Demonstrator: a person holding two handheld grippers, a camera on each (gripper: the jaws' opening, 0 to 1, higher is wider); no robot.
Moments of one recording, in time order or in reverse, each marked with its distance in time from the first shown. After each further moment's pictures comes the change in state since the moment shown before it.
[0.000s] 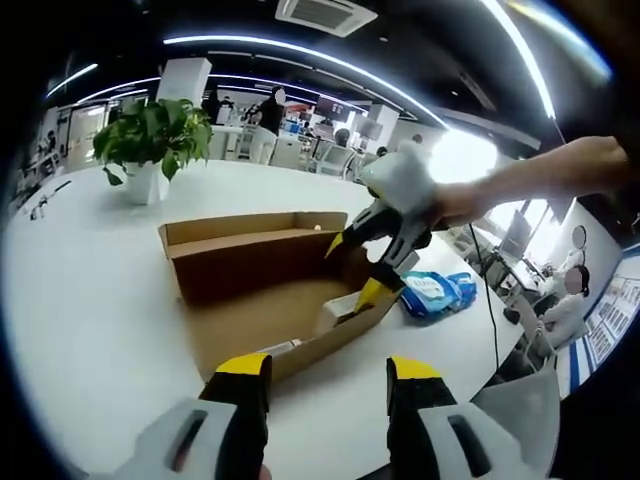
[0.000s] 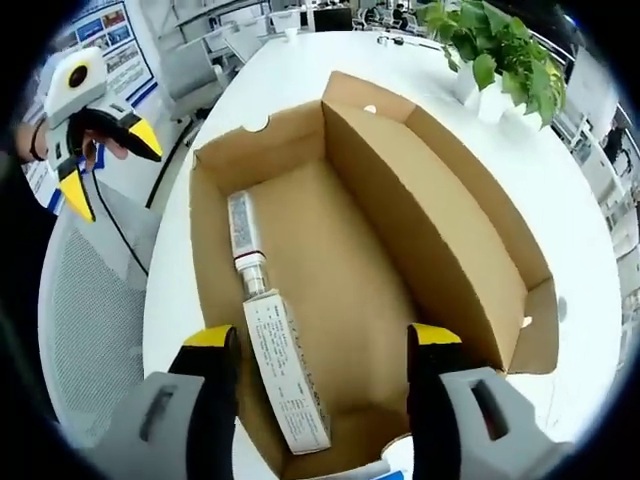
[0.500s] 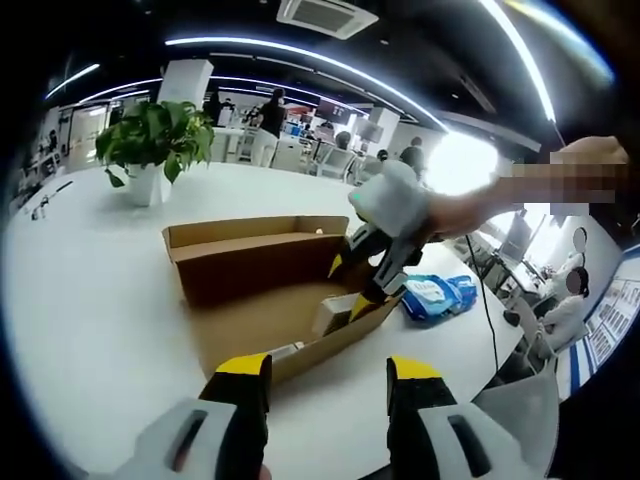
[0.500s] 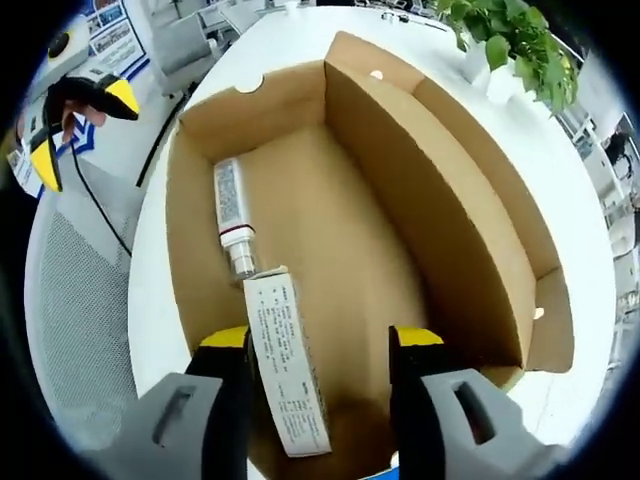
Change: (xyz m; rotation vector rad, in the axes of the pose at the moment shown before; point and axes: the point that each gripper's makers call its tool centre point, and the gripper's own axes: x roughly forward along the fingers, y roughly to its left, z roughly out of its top) left arm -0.005 0.003 0.002 -0.004 -0.012 0.005; right arm 0.019 -0.002 -0.024 0.003 0.125 -0.037
